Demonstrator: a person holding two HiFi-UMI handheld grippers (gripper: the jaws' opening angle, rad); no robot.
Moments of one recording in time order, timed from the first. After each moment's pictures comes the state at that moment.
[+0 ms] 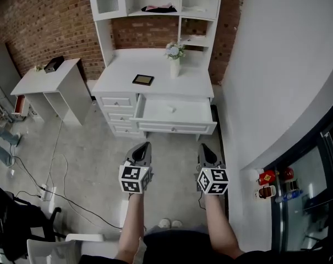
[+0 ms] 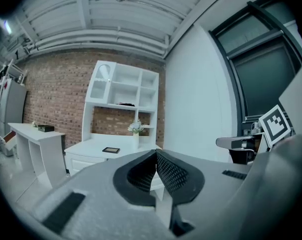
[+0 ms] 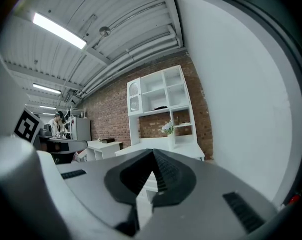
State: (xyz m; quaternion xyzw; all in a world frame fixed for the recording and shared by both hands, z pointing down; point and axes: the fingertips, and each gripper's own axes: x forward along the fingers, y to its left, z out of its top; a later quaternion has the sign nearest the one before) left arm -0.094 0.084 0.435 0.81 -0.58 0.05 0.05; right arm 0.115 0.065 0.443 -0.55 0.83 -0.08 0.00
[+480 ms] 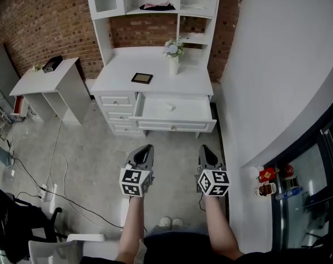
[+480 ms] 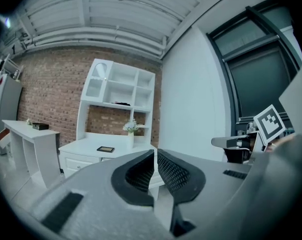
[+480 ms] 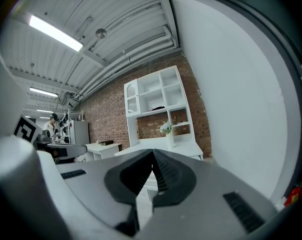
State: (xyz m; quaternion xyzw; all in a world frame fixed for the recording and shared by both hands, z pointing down) left arm -0.085 0.096 0.443 0.83 -0.55 0.04 0.05; right arm 0.118 0.076 0.448 -0.56 0.83 -0.09 0.01
